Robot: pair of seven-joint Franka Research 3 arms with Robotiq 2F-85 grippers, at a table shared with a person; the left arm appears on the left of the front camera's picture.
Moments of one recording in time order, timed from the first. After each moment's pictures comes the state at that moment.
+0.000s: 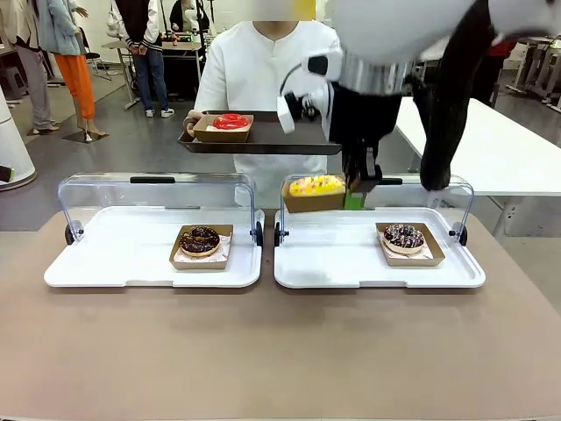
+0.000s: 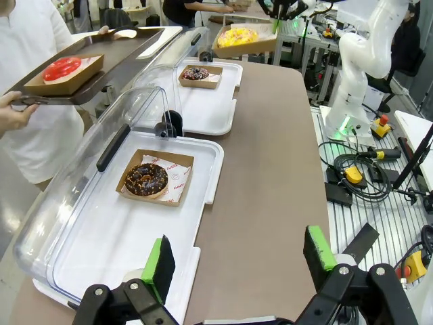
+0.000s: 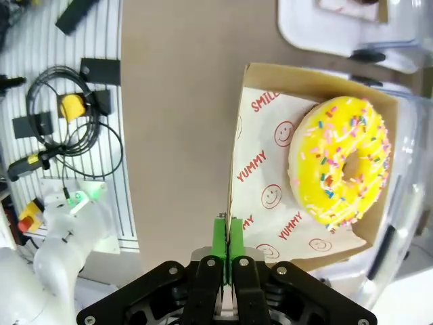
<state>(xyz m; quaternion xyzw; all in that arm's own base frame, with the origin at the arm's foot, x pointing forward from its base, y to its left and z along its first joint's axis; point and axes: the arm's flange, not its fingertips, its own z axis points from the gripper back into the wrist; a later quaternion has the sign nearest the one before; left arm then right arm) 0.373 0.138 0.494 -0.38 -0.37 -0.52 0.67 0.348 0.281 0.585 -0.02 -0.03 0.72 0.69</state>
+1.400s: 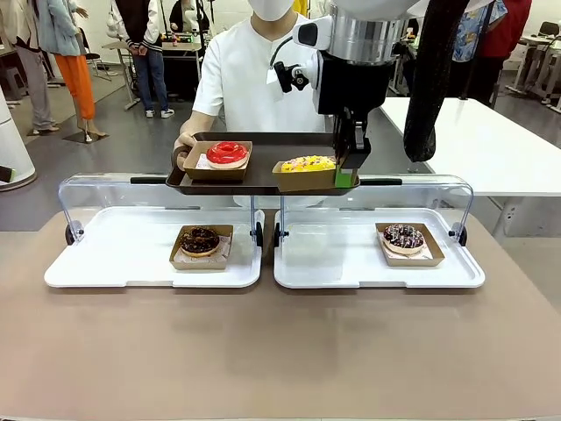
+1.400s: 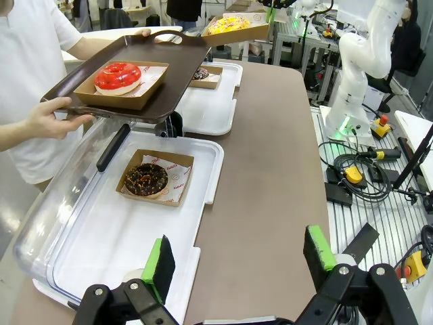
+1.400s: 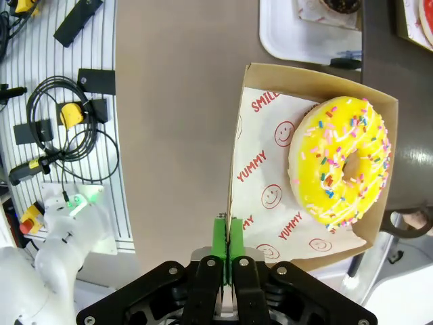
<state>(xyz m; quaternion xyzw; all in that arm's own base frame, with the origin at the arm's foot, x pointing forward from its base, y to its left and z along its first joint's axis) 0.373 0.138 0.494 -0.38 -0.37 -0.52 0.67 0.364 0.292 0.608 -0.02 -0.03 0.72 0.69</state>
